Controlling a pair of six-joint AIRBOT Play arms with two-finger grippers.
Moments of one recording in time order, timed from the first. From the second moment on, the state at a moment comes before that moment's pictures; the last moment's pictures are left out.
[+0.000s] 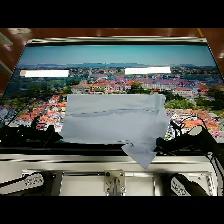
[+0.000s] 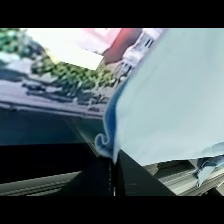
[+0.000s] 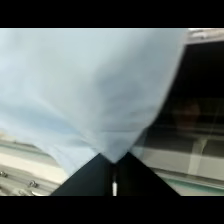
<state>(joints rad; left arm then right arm) 0.48 -1.34 0.54 0.83 -1.19 -1.19 -0.26 -1.09 0.41 -1.07 1.22 1.32</state>
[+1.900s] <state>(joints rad) 0.27 -1.79 1.50 0.72 -1.35 -1.37 -0.35 -1.63 1.26 -1.09 1.14 1.29</state>
